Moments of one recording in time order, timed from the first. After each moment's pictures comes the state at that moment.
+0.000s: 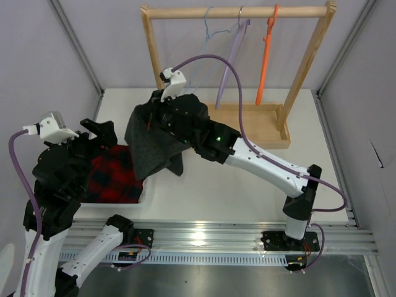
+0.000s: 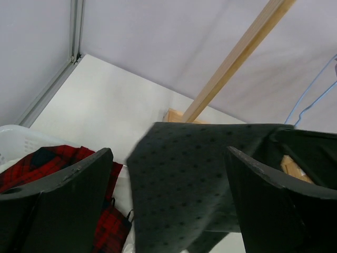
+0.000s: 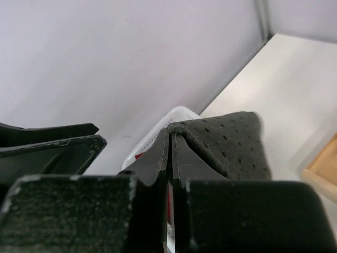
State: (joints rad) left arm -0.38 0.65 1.32 -0.74 -0.51 -0.44; right arm 1.15 1.86 2.07 -0.18 0.25 0.49
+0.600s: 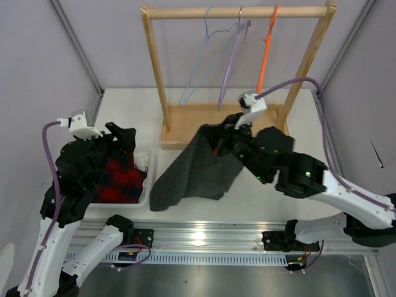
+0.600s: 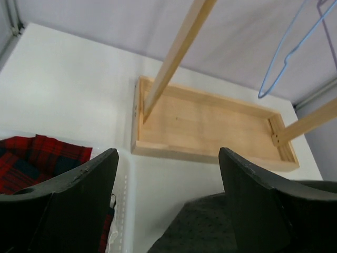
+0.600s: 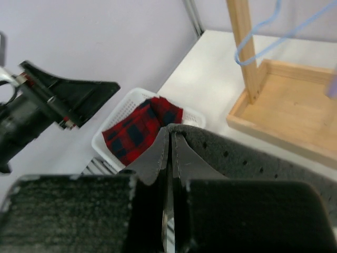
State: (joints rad) left arm -0.38 0.65 1.18 -0.67 -0.30 -0.44; right arm 1.27 1.24 1.60 -0.36 0.58 0.44
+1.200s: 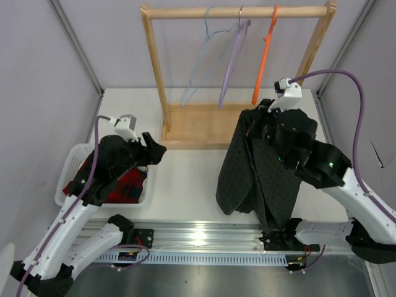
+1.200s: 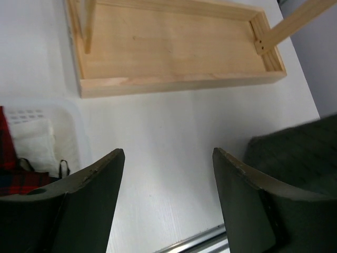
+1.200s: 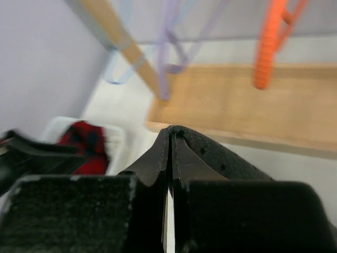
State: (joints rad) left arm -0.46 0.73 0.98 -0.62 -0.04 -0.47; right arm 1.02 1.10 1.62 -0.60 0.62 0.44
